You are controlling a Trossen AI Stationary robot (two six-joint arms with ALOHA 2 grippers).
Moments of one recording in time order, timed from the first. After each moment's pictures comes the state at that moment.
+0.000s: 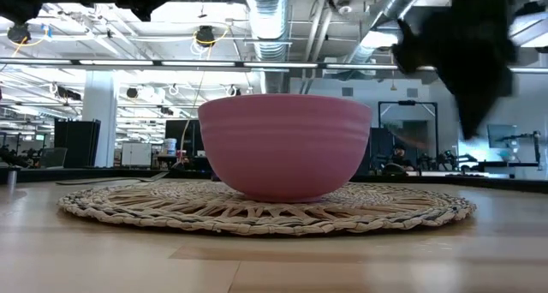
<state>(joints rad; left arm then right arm) -0.26 0.62 0.31 0.66 -0.40 0.30 0.34 1.51 1.00 -0.82 0.03 1.01</state>
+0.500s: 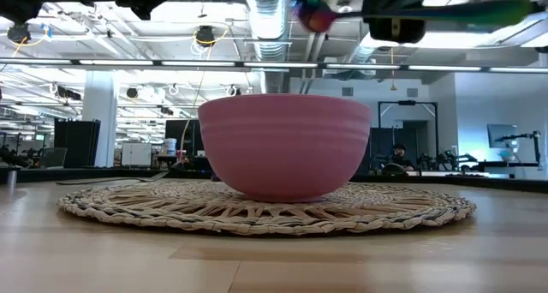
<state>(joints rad) -0.26 0.62 0.31 0.67 -0.40 0.30 0.27 1.60 1.32 -0.72 -0.20 0.76</state>
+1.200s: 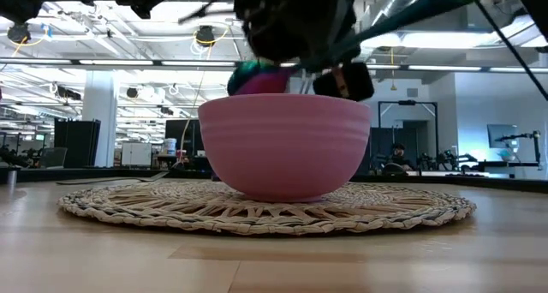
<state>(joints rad) -0.26 0.62 0.31 0.68 -0.40 0.30 0.07 2.10 1.70 -0.96 -0.84 0.62</state>
